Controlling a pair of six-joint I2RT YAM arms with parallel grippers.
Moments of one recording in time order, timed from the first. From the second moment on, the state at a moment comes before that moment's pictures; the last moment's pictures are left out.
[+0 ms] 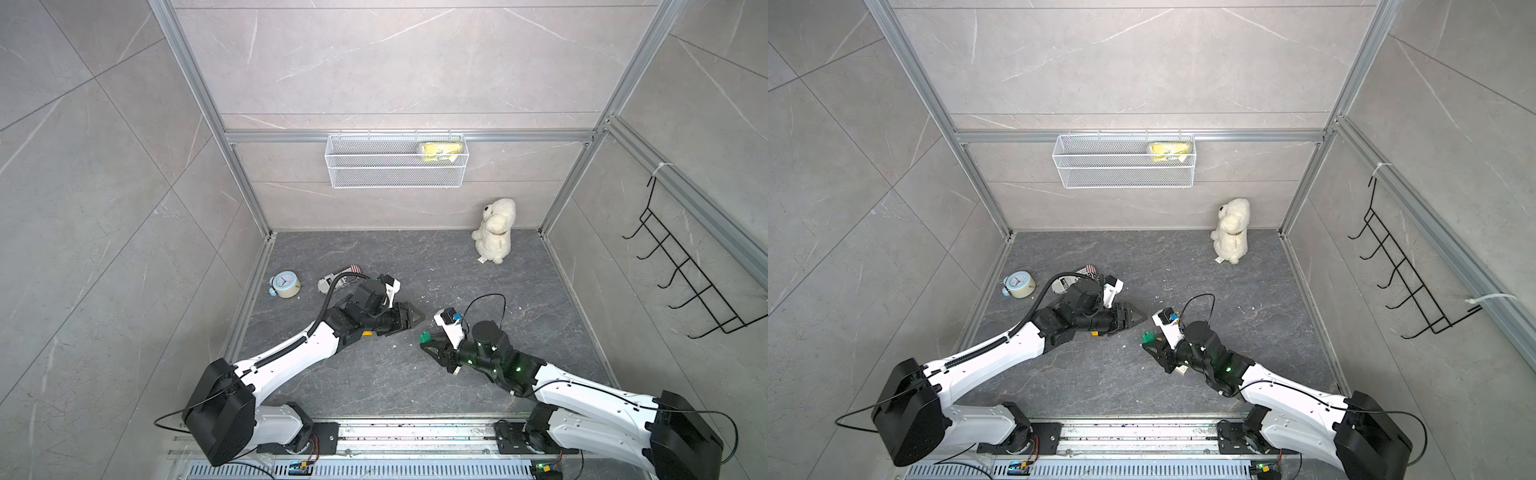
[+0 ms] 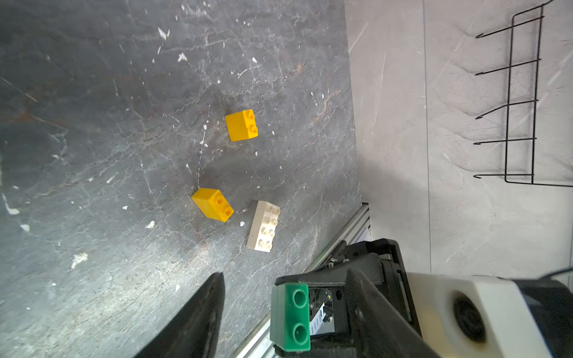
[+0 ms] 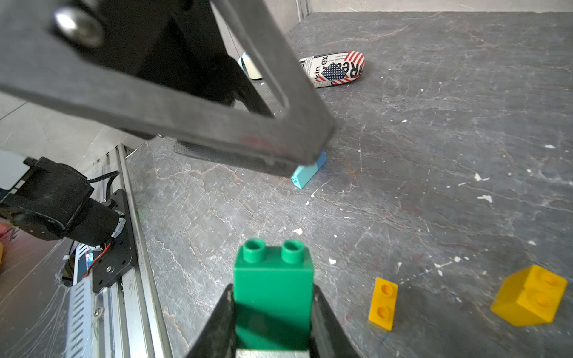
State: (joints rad) left arm -0.76 1.34 0.89 -0.22 0.44 -0.91; right arm 0.83 1.04 0.41 0.22 -0.23 0.22
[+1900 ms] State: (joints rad) left arm -0.94 1.87 1.10 -0.24 -0.42 -0.72; right arm 0.54 1.00 0.38 0.01 0.11 0.60
